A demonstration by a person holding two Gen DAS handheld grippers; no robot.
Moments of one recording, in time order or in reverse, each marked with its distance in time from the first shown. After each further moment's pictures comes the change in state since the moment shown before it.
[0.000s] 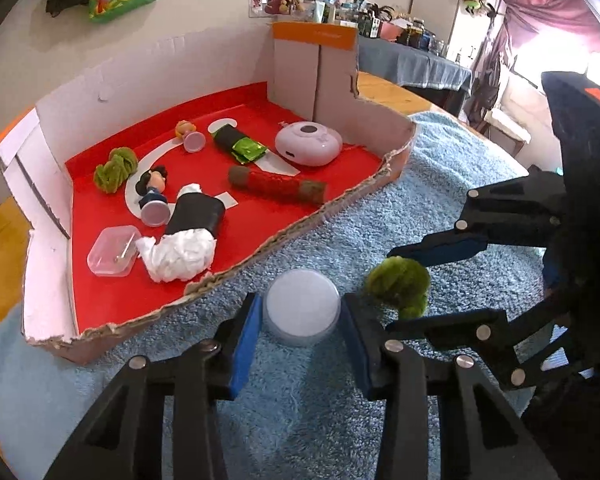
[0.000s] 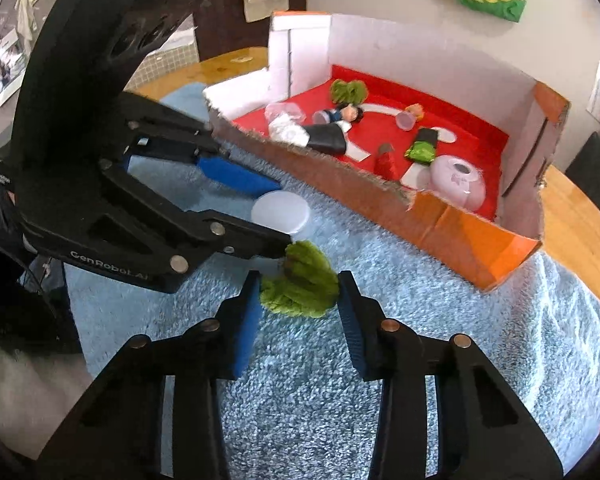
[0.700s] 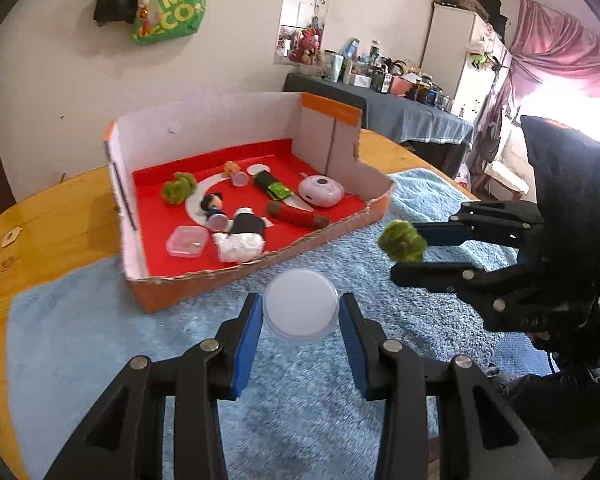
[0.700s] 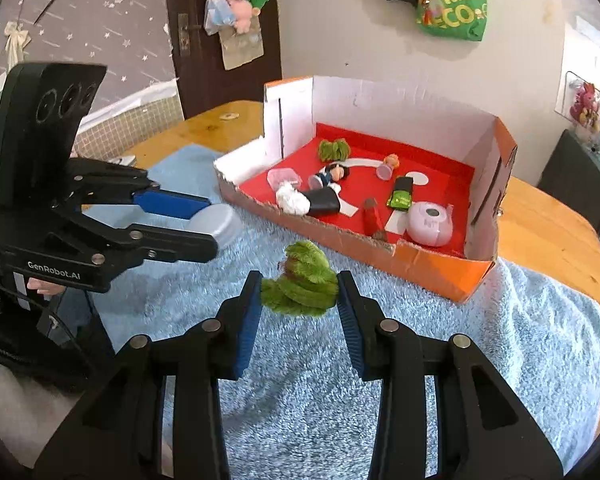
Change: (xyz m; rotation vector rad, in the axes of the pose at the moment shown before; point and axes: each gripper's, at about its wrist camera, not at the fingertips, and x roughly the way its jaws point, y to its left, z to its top) left arm -0.093 0.011 -0.032 -0.106 -0.181 0.019; right arm -0.052 0.021 0.015 0.142 -0.125 -0.109
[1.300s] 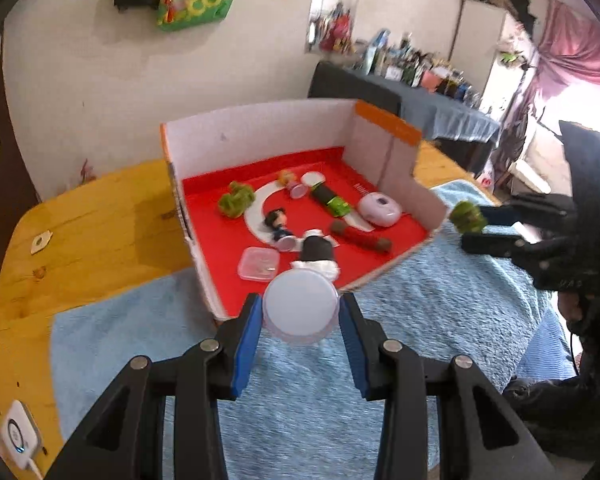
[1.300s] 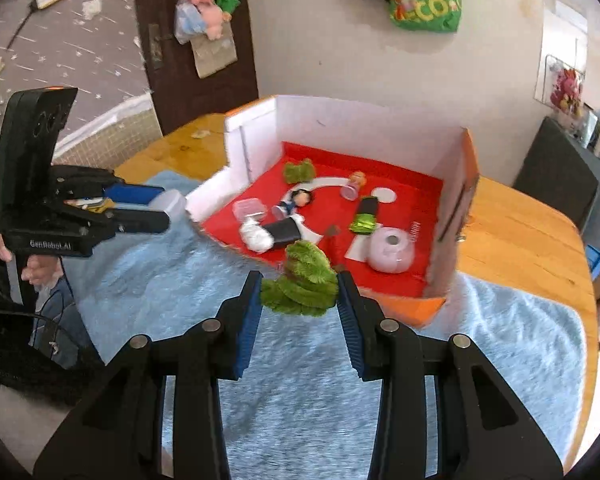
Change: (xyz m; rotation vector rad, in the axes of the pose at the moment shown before) left arm -0.003 0.058 0.048 -0.064 0.109 0.072; right arm -0.005 -0.036 0.042 0.133 0.118 -0.127
